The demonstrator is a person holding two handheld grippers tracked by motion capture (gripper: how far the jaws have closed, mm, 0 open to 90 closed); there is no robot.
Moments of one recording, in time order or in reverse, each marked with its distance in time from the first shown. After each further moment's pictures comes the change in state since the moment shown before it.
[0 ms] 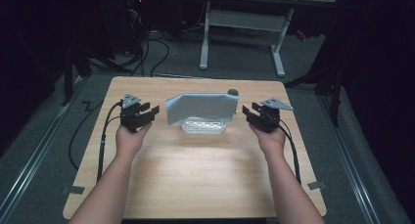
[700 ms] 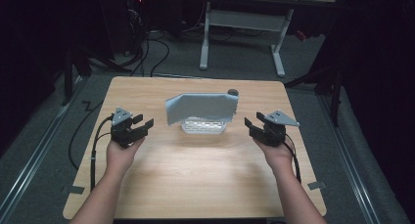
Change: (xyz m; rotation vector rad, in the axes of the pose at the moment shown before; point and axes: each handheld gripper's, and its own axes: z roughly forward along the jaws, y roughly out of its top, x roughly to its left) left arm -0.008 -0.028 -0.047 -0.002 -0.033 0.018; right arm 0.018 -0.017 -0.047 -0.022 0.009 -0.098
